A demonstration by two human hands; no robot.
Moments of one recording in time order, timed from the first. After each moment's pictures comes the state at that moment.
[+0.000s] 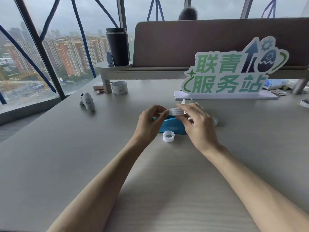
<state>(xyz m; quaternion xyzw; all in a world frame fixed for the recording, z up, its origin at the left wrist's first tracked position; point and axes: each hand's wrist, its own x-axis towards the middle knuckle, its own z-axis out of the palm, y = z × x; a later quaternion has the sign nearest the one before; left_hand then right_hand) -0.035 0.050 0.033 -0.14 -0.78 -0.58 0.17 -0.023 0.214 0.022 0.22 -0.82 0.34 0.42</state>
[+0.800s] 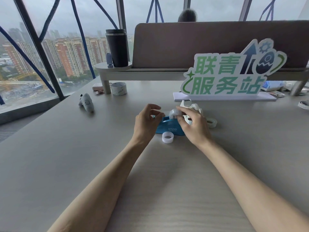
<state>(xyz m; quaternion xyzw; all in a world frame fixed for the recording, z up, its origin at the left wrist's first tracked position) -0.049 0.048 0.024 -0.07 -0.79 -0.57 0.20 -0.043 0.213 0.014 0.13 -0.85 0.41 0.31</state>
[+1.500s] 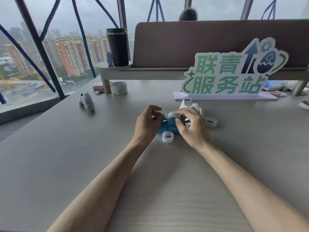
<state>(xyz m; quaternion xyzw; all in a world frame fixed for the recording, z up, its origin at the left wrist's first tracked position) -0.049 0.049 0.020 -0.07 -0.82 -0.53 0.20 -0.038 0.208 0.010 0.15 -0.83 0.41 0.33</state>
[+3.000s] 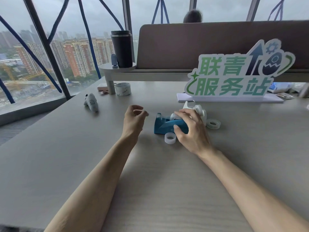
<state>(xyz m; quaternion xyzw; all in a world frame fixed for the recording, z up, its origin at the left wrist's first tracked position) -0.057 0.014 0.030 0.08 -0.74 -0.65 0.15 -0.031 0.204 0.005 0.17 -0.87 0.33 0.32</state>
